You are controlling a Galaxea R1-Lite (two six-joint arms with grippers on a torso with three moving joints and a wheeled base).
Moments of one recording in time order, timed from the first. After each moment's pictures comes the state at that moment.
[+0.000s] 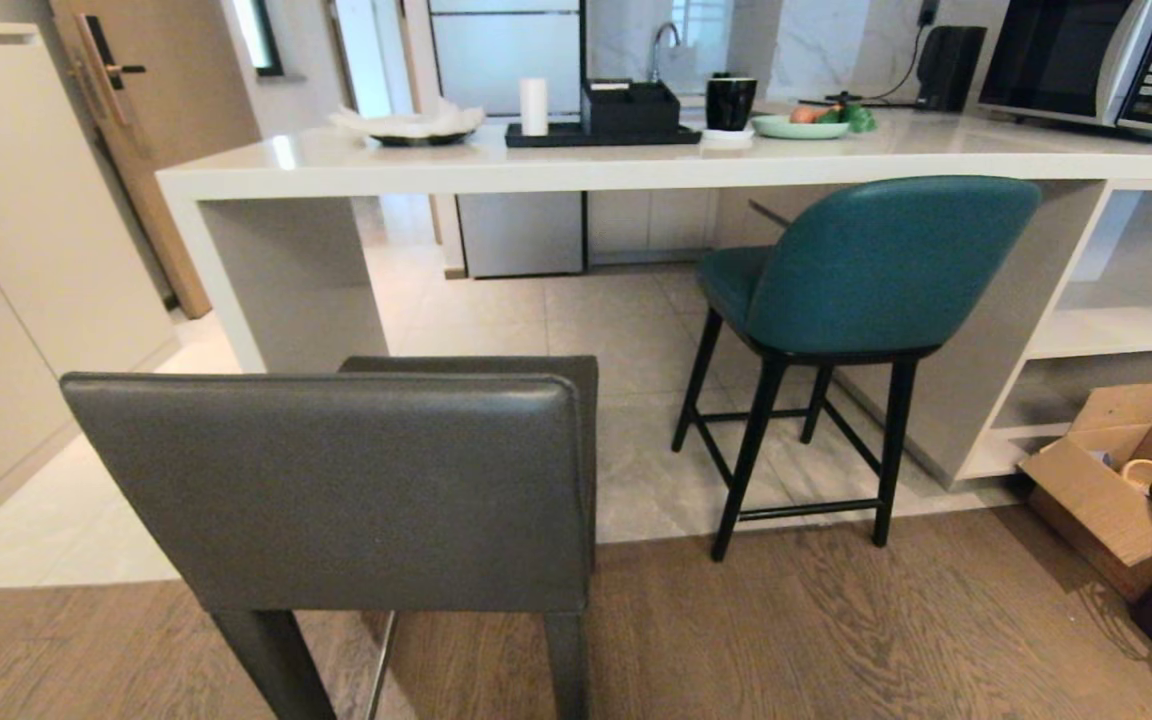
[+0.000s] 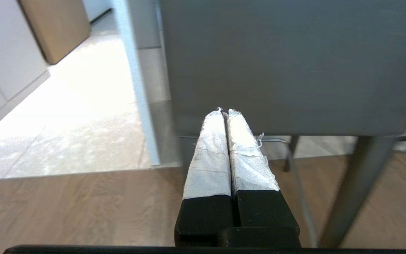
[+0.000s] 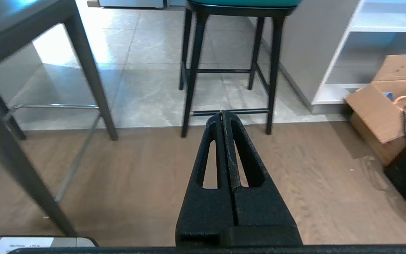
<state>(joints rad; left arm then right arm) 0.00 0.00 0.00 -0.12 -0.02 0.04 -0.01 0.00 0.00 0.00 0.02 -0.08</state>
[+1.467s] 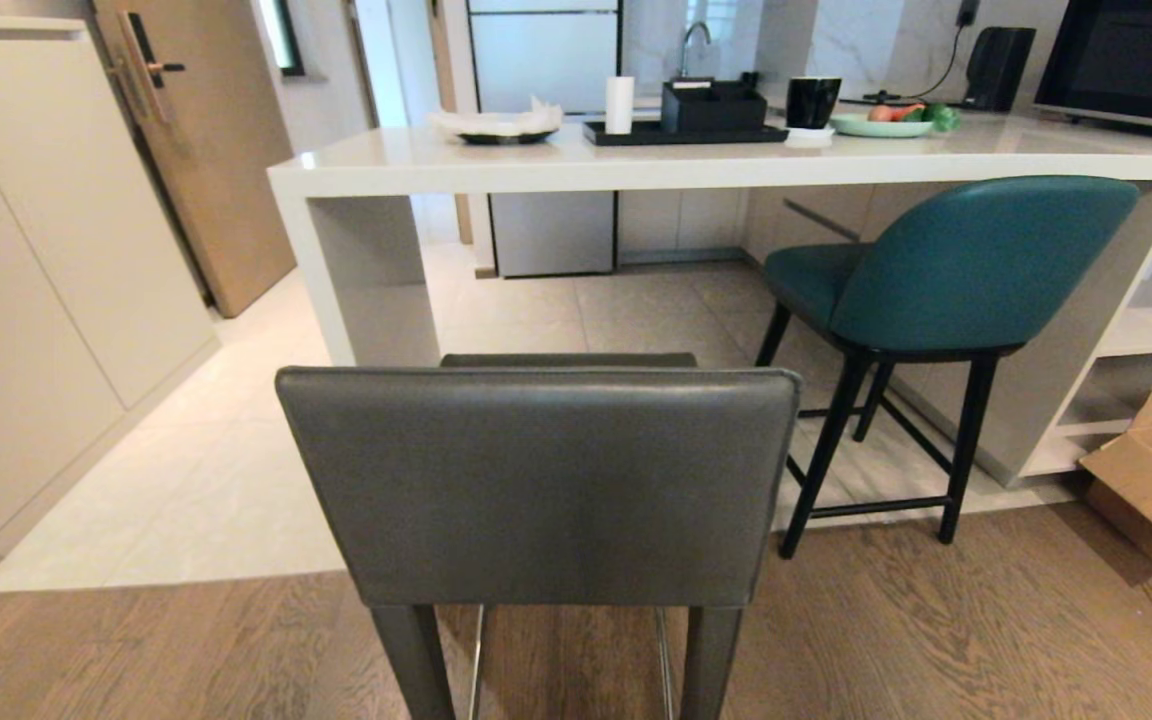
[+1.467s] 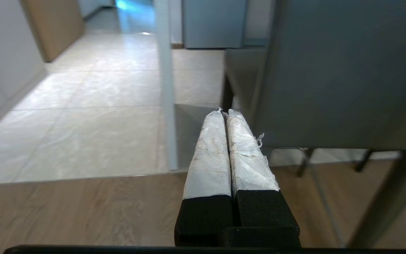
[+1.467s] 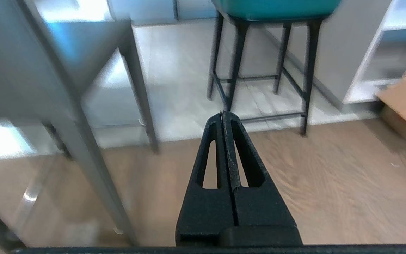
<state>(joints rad) -0.01 0.11 -0.14 -0.10 -0.06 -0.04 -0.01 0.04 -0.09 0.03 -0.01 -0.01</state>
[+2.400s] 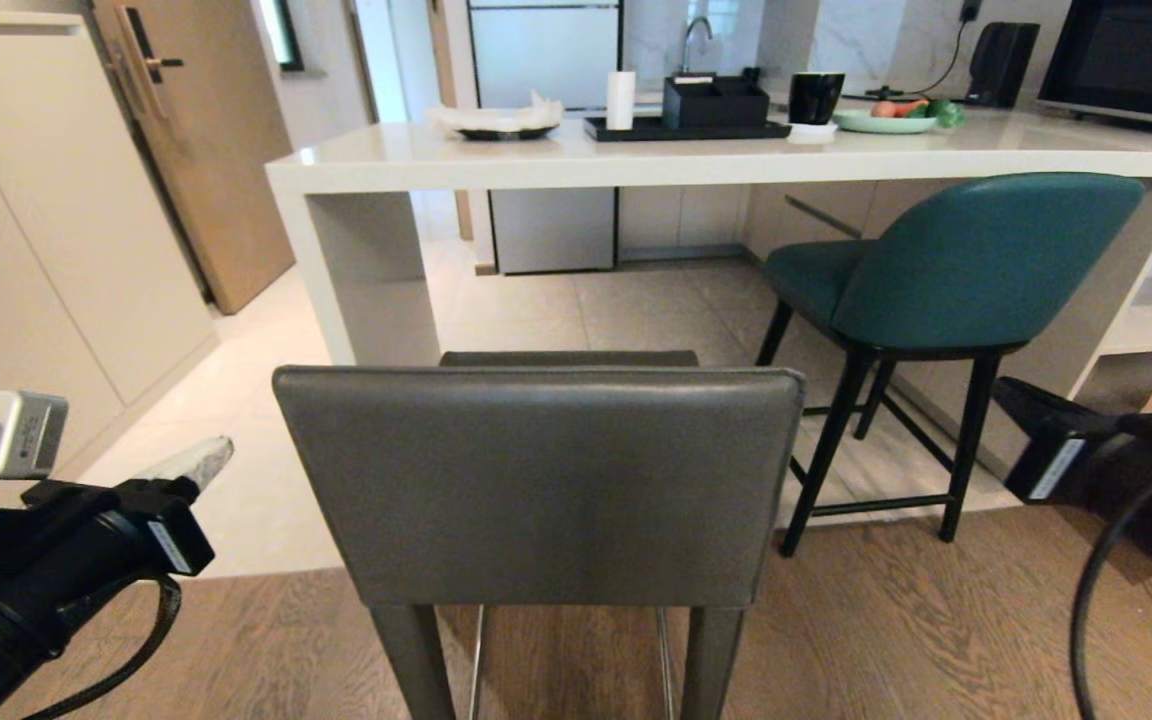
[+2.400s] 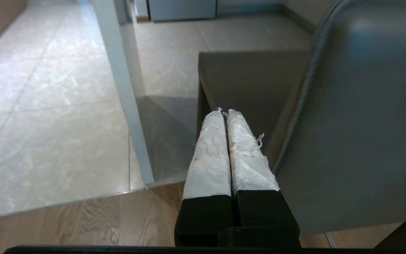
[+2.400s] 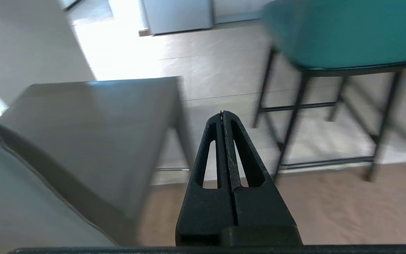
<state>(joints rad) -0.10 1.42 -0.16 -1.26 -0.09 -0.03 0.39 1.31 -0.40 -0.92 -0.31 0.07</state>
